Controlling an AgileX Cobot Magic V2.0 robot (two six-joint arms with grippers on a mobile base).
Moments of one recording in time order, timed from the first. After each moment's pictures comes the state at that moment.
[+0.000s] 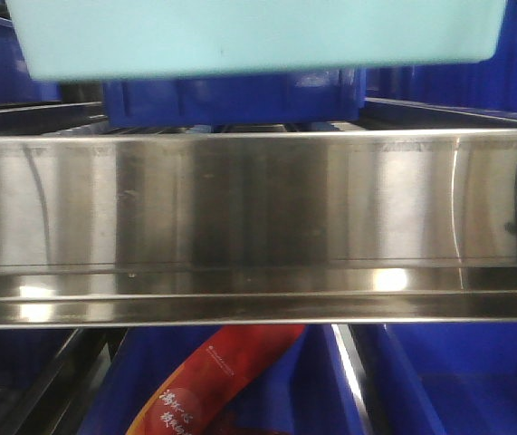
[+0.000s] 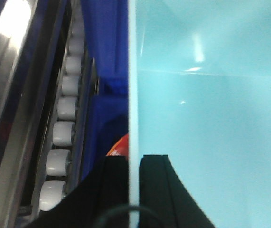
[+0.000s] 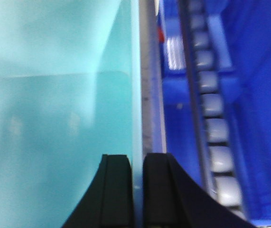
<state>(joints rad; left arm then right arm) -0.47 1.57 -1.61 0.39 0.94 -0.66 0.33 1.60 -1.67 -0.25 1.05 0.48</state>
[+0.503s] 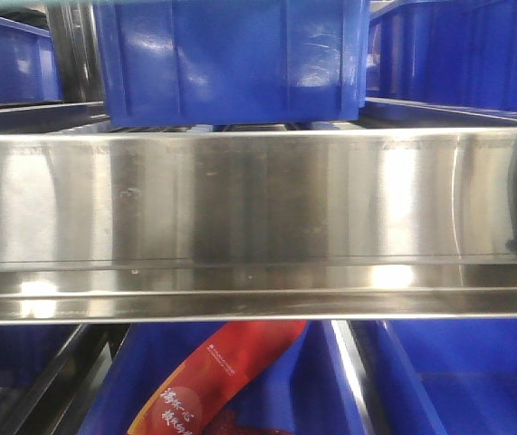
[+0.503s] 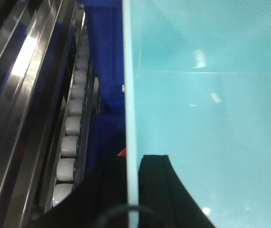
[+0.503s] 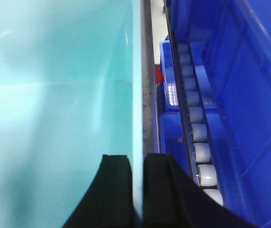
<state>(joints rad) -0.65 1.35 -1.50 0.60 1.02 -0.84 0.47 1.33 -1.52 -0.42 1.03 0.63</state>
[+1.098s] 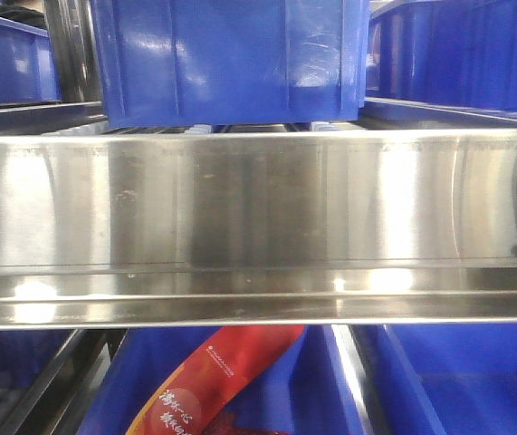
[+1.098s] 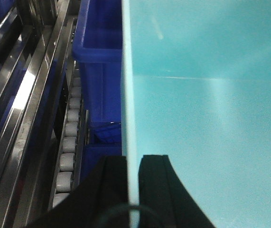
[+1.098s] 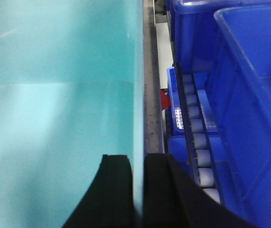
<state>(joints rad) -0.66 1.33 -1.64 0.59 1.05 -0.75 0.49 1.31 -1.63 -0.43 1.07 0.61</state>
